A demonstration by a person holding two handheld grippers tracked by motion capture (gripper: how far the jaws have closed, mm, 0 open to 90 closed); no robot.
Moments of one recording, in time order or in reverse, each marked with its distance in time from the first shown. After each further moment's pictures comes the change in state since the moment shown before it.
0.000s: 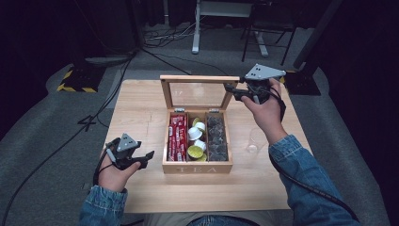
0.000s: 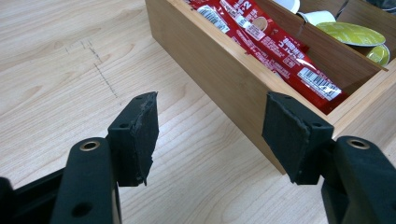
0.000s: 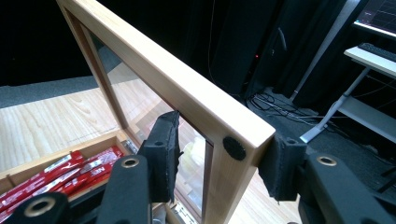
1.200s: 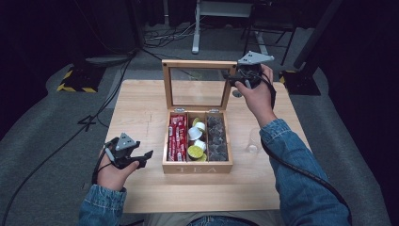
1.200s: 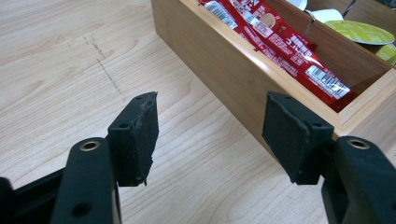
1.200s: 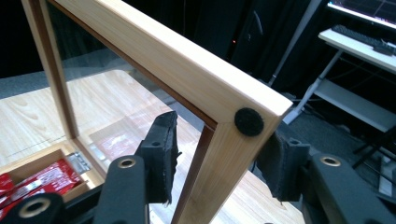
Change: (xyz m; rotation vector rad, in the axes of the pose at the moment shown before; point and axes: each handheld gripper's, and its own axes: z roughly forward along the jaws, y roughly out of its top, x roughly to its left) left arm 0.006 -0.002 0.002 0.008 -0.006 -0.016; right arm -0.031 0.009 0.044 0.067 -0.096 0.030
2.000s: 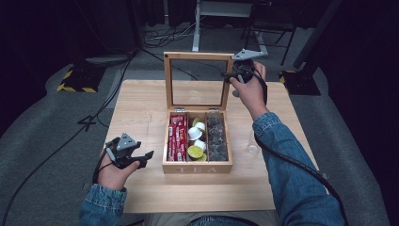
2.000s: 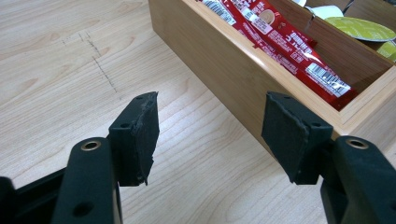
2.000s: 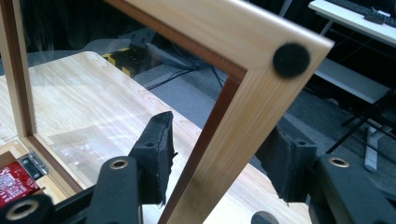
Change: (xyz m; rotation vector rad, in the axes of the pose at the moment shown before) left arm 0.001 -0.001 0.003 0.007 -0.007 0.001; right arm -0.013 -0.008 0.039 0.094 -0.056 0.038
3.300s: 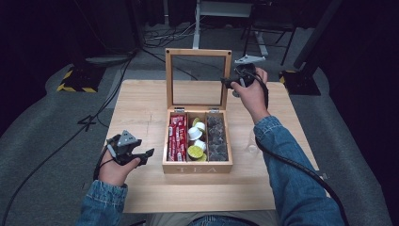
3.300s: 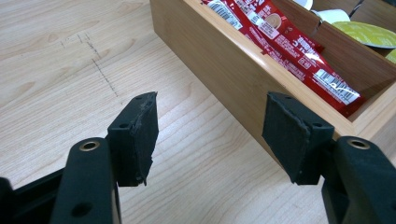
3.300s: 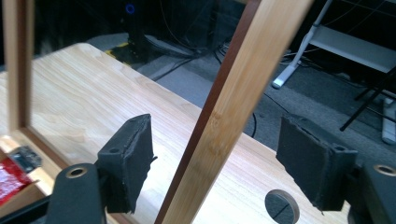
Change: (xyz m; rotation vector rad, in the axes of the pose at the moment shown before) left arm 0.006 0.005 0.007 0.005 -0.015 -0.012; right arm -0.008 -0.023 0.008 0.033 0.016 0.110
